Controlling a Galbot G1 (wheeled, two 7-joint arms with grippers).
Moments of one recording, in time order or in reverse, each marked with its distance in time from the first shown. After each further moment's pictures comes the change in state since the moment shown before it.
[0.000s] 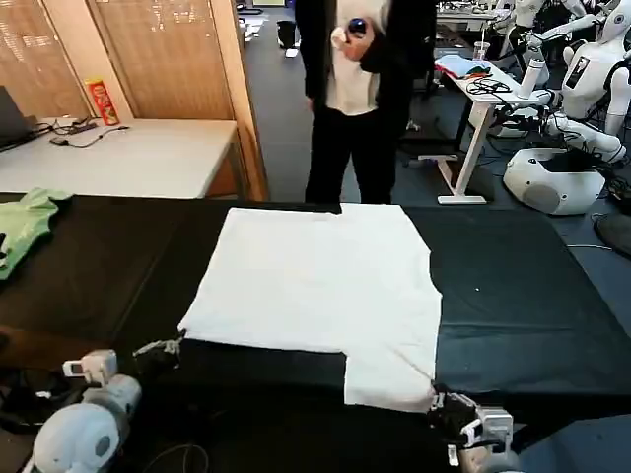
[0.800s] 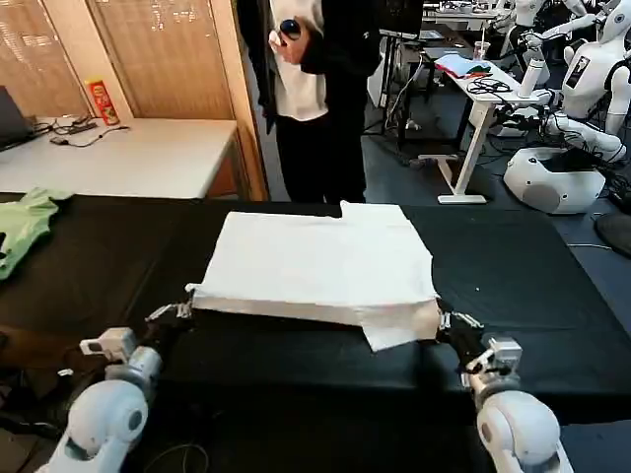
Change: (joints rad) left arm -0.291 -0.094 0.168 0.181 0.224 -0.153 0.005; right arm 0.525 -0.089 -0.085 -0.508 0.003 0.214 -0.081
